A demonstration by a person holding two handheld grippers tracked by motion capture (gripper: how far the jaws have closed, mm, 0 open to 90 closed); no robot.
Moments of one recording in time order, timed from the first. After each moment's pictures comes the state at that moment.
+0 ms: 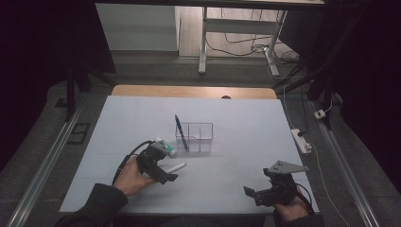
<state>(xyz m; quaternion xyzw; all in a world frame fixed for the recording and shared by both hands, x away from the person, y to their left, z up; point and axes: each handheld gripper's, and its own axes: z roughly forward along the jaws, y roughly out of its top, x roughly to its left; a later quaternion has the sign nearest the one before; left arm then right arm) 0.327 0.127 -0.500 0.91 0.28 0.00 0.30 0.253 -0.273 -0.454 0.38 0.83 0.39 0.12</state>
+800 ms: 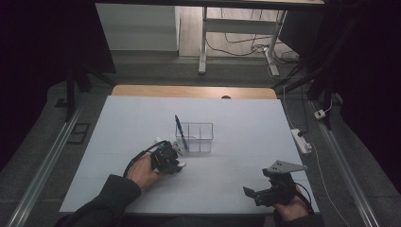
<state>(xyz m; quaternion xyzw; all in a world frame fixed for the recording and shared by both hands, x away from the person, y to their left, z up) 0.341 0.094 -0.511 0.94 0.26 0.04 0.20 0.255 -0.272 -0.455 0.38 0.83 0.39 0.11</state>
